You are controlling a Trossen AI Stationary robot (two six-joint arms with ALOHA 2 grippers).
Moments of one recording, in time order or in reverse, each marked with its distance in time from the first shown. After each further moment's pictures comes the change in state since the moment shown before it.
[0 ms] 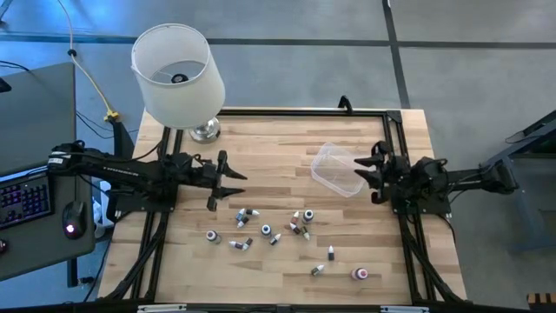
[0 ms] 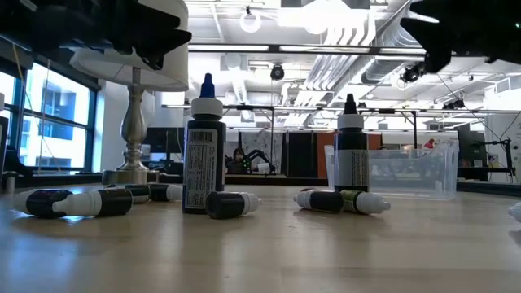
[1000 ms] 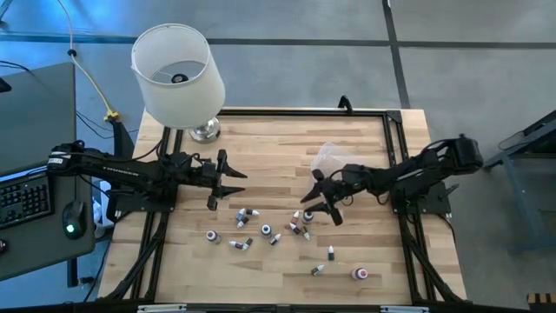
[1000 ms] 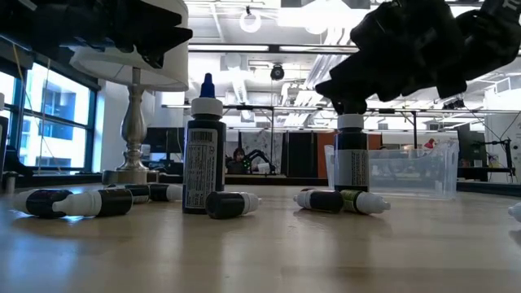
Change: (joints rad) left arm 0.000 0.001 0.000 0.023 -0.014 -0.008; right arm 0.001 1.191 0.364 0.247 -0.462 0.105
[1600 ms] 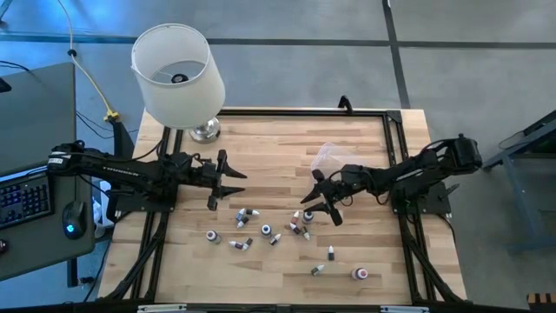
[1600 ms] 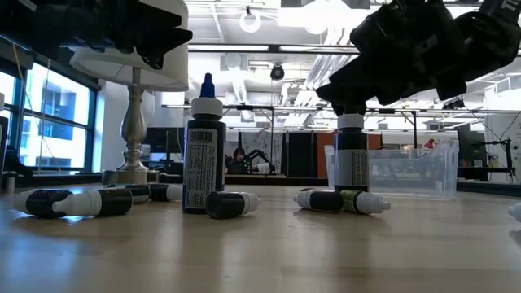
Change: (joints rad) left arm 0.000 0.000 0.000 -0.008 0.001 -0.001; right arm 0.000 0.006 0.000 -0.010 0.005 -0.026
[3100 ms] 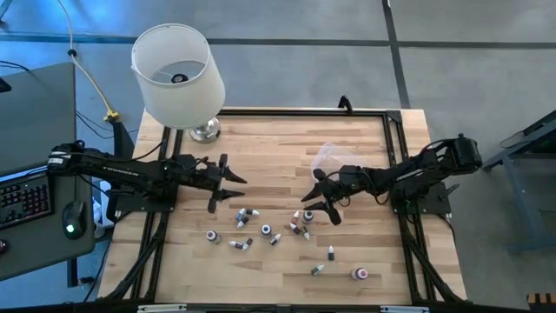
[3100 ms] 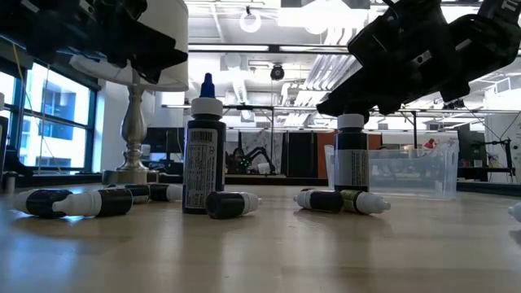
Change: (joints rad) left arm 0.000 0.002 0.000 -0.133 0.031 -0.026; right arm 0.000 0.000 -0.001 -0.062 0.050 -0.008
